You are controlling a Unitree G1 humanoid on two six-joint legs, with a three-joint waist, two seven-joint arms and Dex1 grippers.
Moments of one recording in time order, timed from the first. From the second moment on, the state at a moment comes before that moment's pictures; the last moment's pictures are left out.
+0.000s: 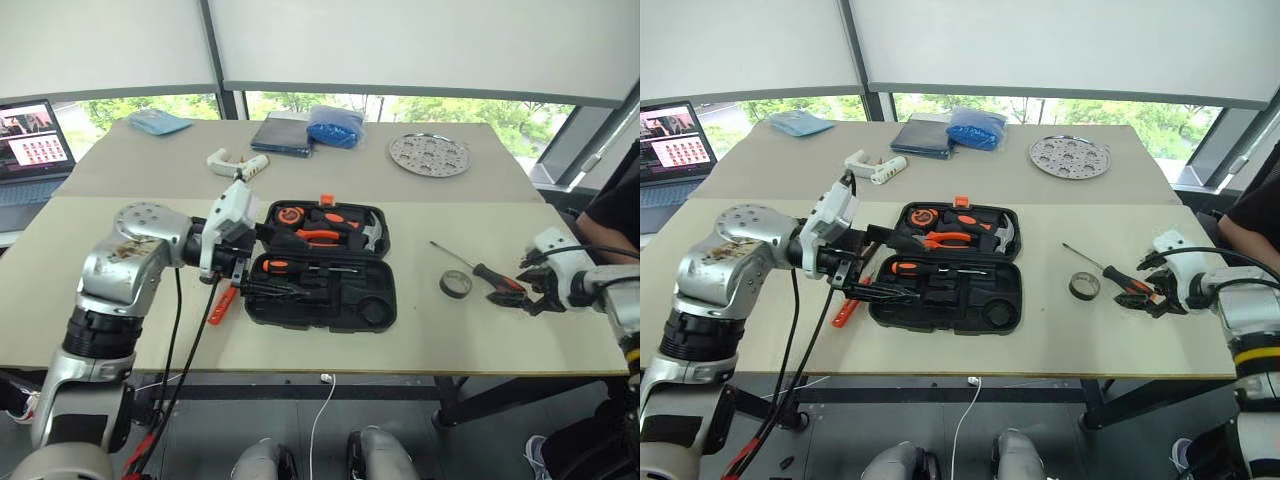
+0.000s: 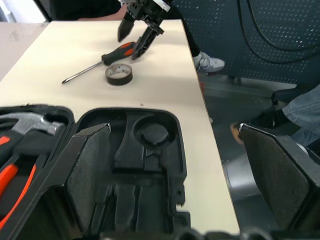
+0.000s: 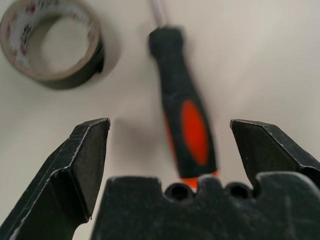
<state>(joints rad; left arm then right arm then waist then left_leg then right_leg) -0.73 0.70 -0.06 -0.09 -0.43 0.59 -1.44 -0.66 -0.97 0.13 0.59 0.08 0.57 1.02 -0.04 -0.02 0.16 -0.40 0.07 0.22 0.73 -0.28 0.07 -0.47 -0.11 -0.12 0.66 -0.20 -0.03</state>
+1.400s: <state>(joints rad) -0.64 0.90 -0.03 0.01 -0.43 0.52 -1.41 -0.94 -0.64 0.46 0.36 -0.07 0.38 1.29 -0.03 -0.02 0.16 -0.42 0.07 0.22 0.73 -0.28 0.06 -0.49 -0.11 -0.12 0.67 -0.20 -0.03</state>
